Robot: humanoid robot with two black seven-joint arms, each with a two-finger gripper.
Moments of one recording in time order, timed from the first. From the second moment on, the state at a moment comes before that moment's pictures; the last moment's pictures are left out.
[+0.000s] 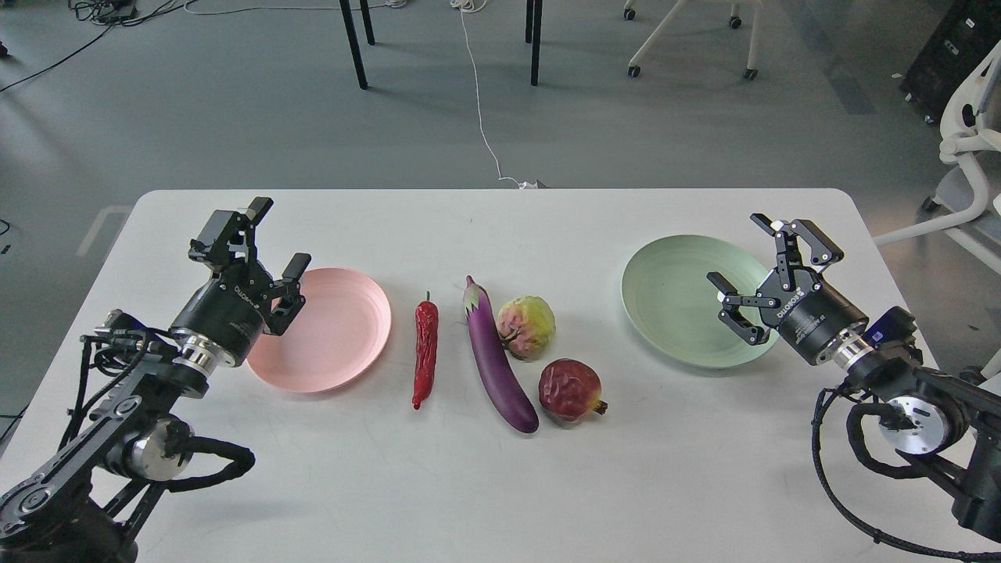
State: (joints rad) left arm -0.12 0.34 -1.17 -1.30 0.71 -0.15 -0.31; right arm 0.52 -0.58 0.42 0.93 -0.03 0.49 0.49
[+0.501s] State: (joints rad) left arm -0.11 0.35 -1.18 -1.30 0.57 -0.16 -0.32; right arm 0.80 -0.71 0.31 1.01 -0.50 0.49 0.49
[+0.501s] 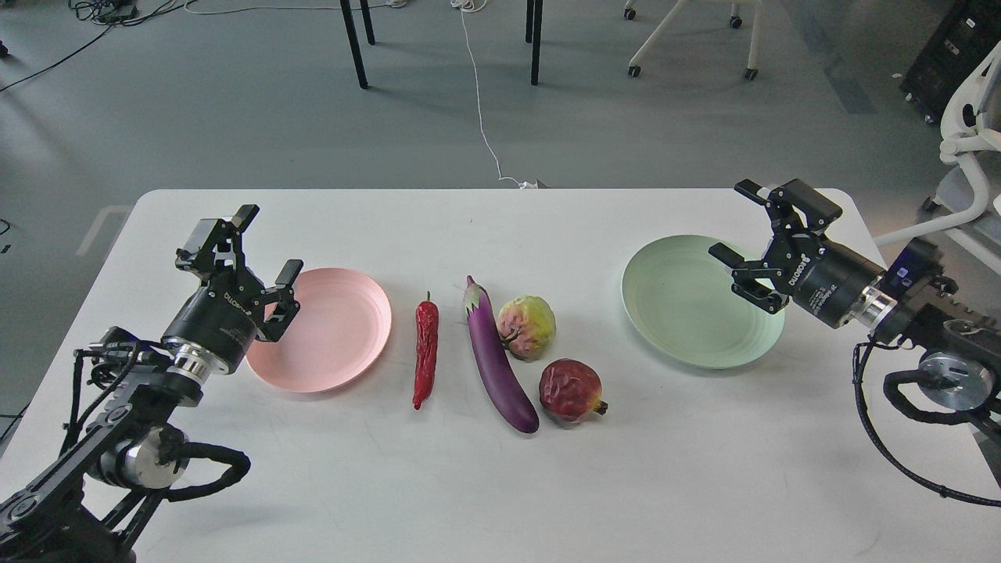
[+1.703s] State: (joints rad) left arm -0.11 0.37 -1.18 -1.32 0.56 -0.15 -0.36; right arm 1.48 0.00 -0.78 0.72 -1.08 0.26 0.49
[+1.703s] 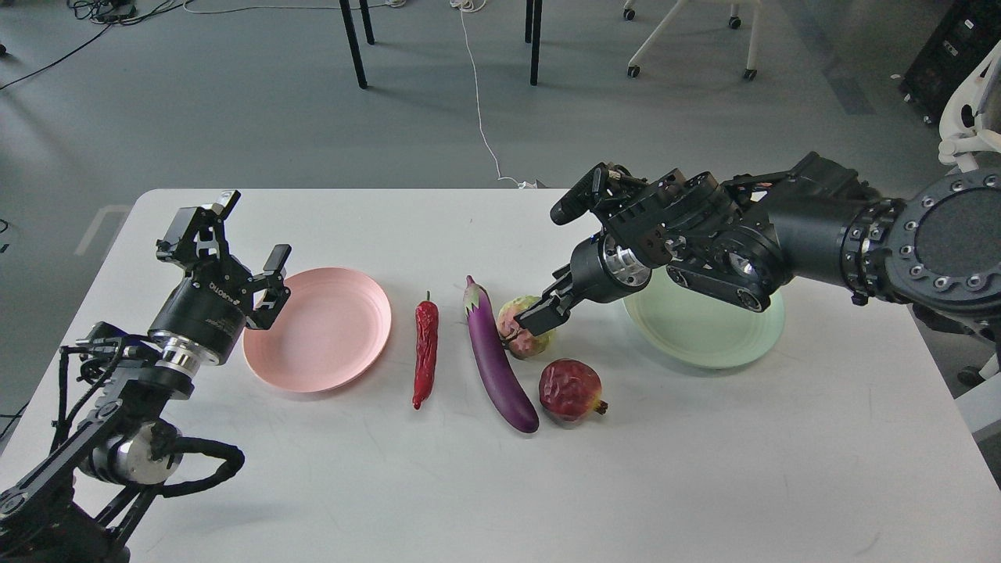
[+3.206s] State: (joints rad) left arm -0.11 0.38 -1.18 -1.32 0.56 -0.16 -0.35; right arm 1.64 -0.20 -0.76 0.82 -1.11 0.24 0.49
